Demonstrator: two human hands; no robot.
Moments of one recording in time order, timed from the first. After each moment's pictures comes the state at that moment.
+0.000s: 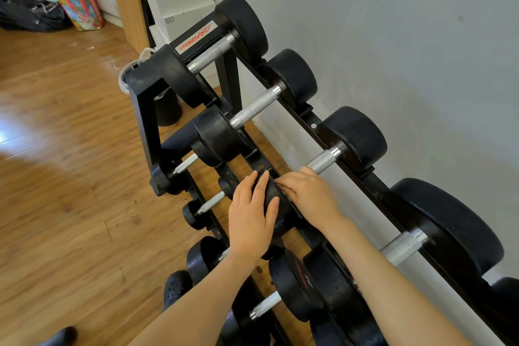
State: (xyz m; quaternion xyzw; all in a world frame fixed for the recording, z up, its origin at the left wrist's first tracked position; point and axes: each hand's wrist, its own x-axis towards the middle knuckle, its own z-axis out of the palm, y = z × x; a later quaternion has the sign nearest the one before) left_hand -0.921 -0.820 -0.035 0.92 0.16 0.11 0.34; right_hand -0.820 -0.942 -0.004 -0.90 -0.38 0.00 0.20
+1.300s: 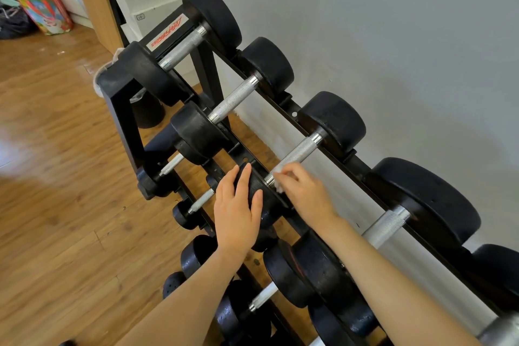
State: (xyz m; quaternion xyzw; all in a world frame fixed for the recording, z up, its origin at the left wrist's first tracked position) left_hand -0.922 -0.821 -0.034 0.92 0.16 0.10 0.35; right_hand -0.835 -0.973 -0.024 -0.92 -0.30 0.00 0.26
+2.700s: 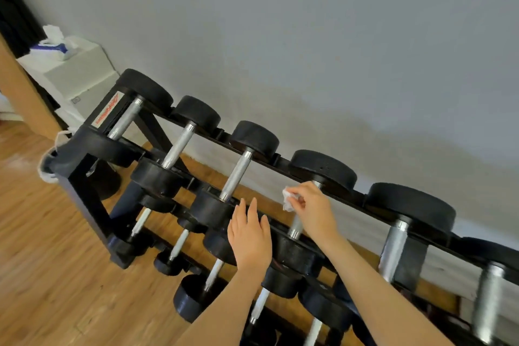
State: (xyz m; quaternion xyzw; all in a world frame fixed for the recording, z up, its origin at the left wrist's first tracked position) left_hand -0.963 -0.910 0.035 0.94 0.08 -0.04 0.32; right_hand -0.931 -1.059 0.053 -0.93 0.02 -0.04 0.35
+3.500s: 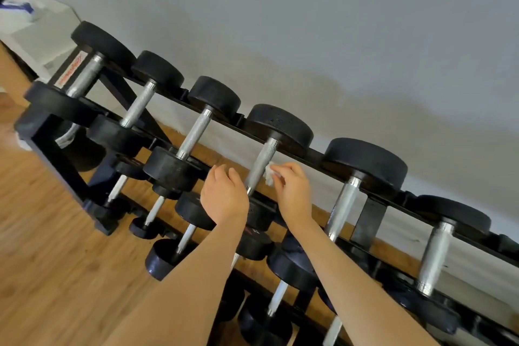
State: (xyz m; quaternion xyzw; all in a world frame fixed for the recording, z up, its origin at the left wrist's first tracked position) left_hand -0.976 -0.982 0.024 0.92 0.21 0.04 0.34; right_hand -0.990 -1.113 0.017 -0.92 0.03 -0.13 0.38
